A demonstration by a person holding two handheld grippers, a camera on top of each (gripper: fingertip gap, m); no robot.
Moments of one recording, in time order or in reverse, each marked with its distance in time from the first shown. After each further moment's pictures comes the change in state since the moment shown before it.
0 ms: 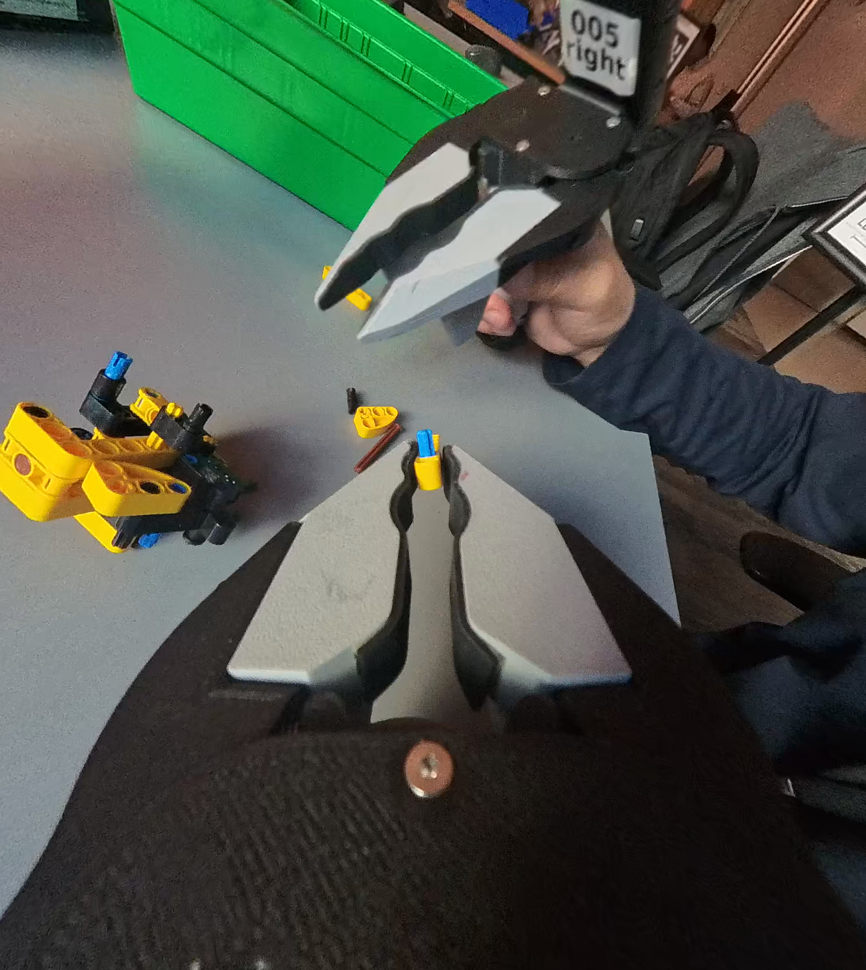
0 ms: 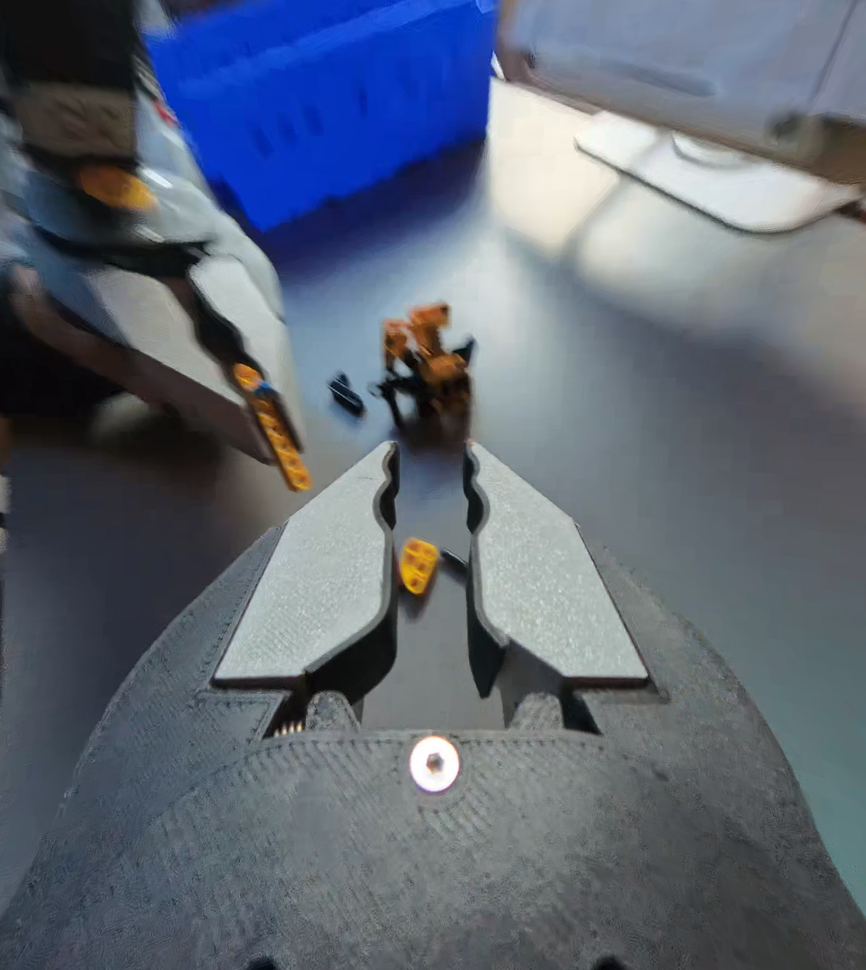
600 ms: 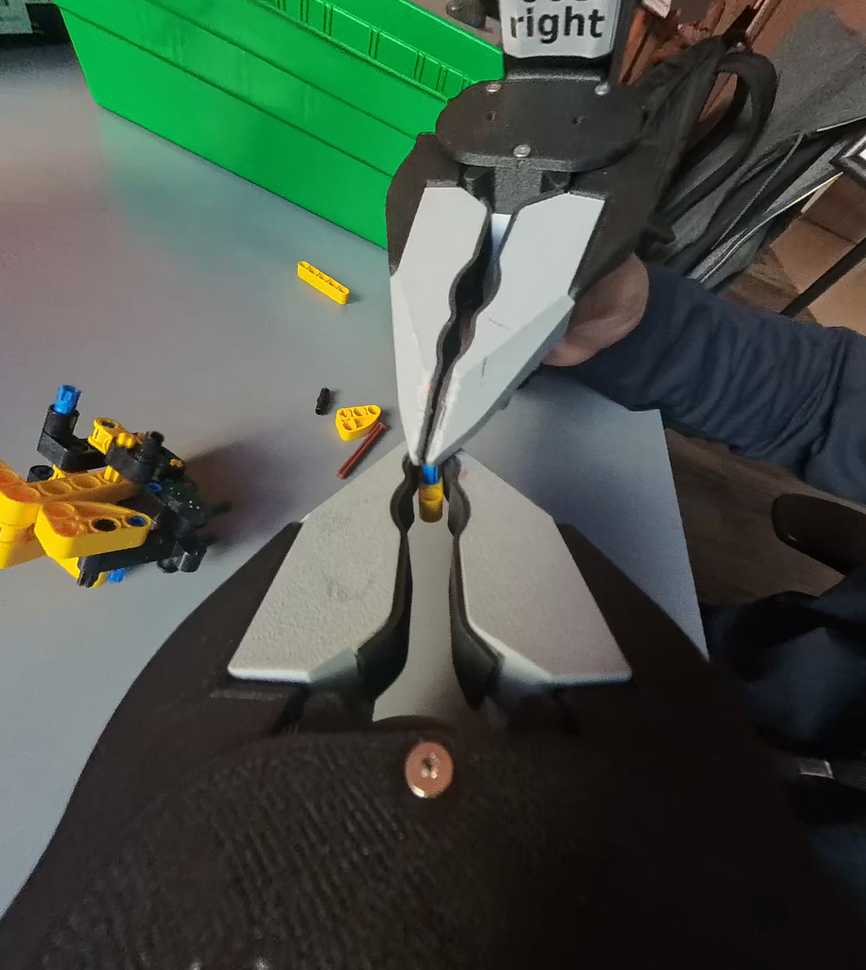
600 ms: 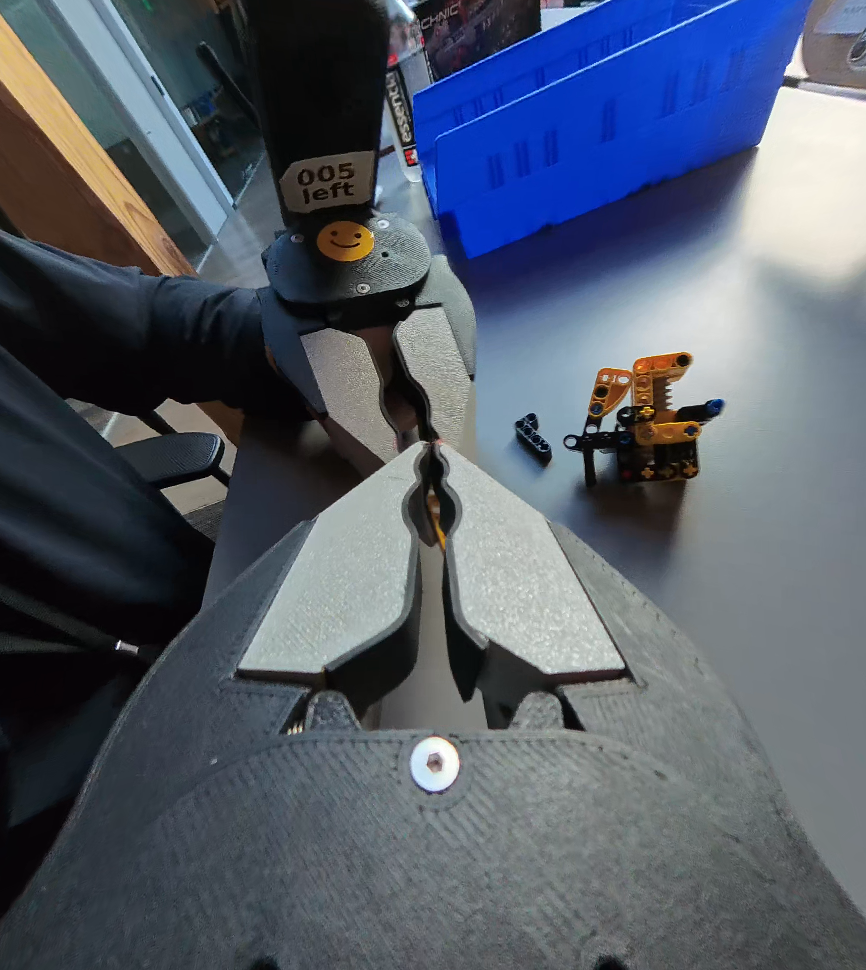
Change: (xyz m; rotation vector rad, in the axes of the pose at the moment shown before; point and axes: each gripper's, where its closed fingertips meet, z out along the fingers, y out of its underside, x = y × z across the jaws) left arm 0.011 0.005 0.009 -0.044 -0.004 0.103; right arm -0.085 -0.017 0.015 0.061 -0.417 0.020
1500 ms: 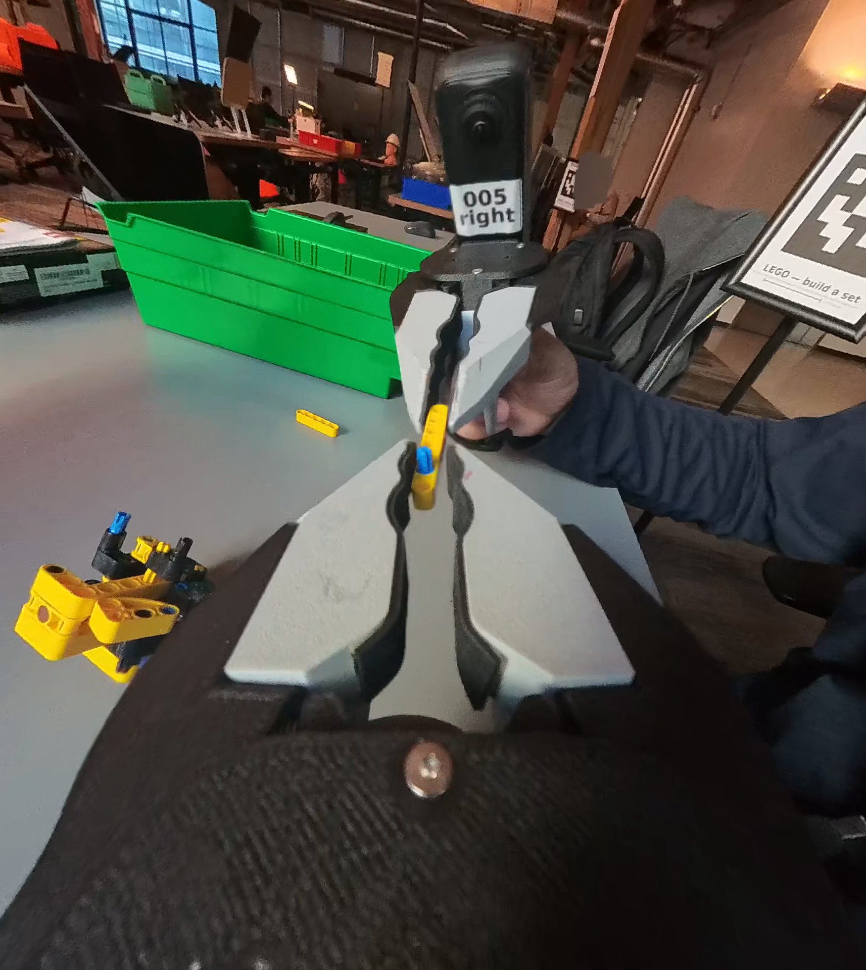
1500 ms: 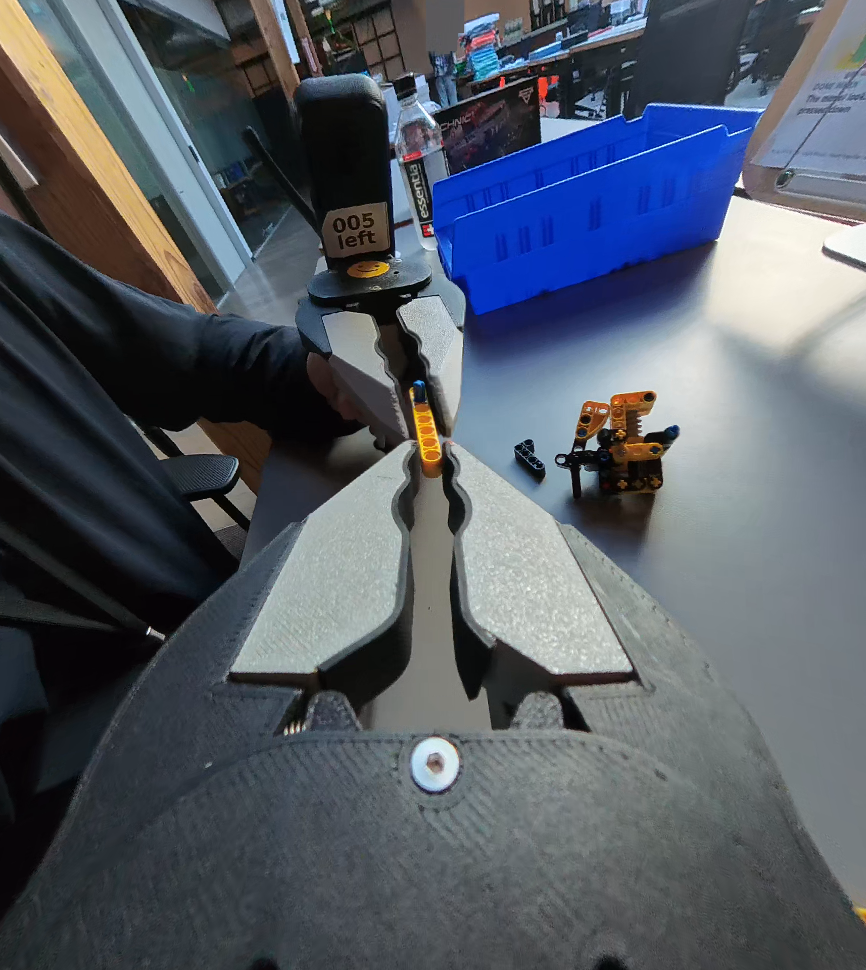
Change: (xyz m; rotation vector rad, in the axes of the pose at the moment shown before) left arm 0.016 -0.043 -0.025 0.293 0.056 0.109; right arm -0.011 -0.017 -0.039 0.111 -0.013 -0.053
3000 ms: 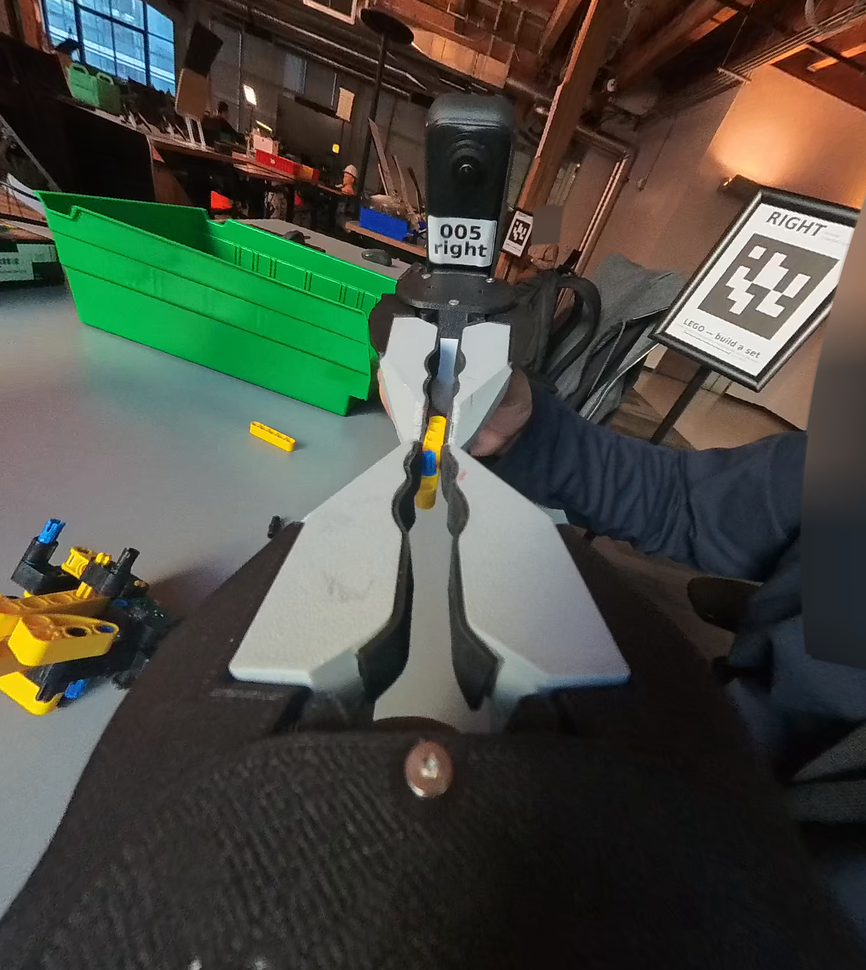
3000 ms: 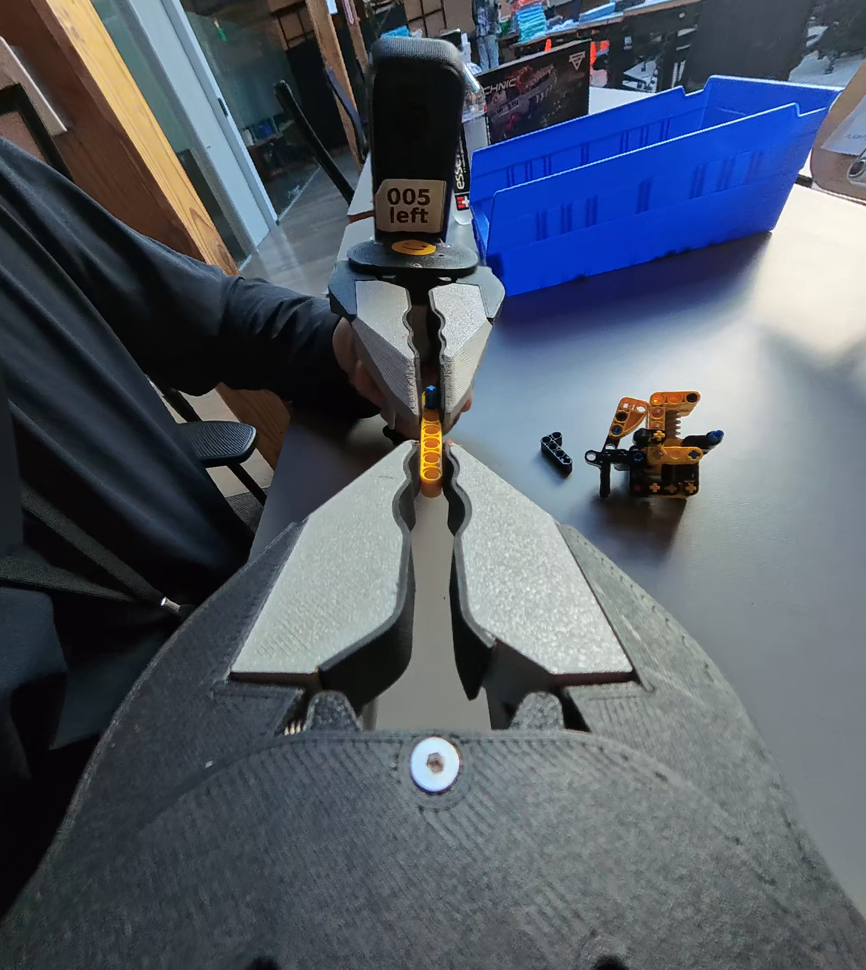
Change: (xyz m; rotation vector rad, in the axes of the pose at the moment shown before) left arm 0.011 -0.007 0.000 0.058 0.095 -0.098; right arm -0.012 0.008 0.003 -0.049 -0.055 -0.048
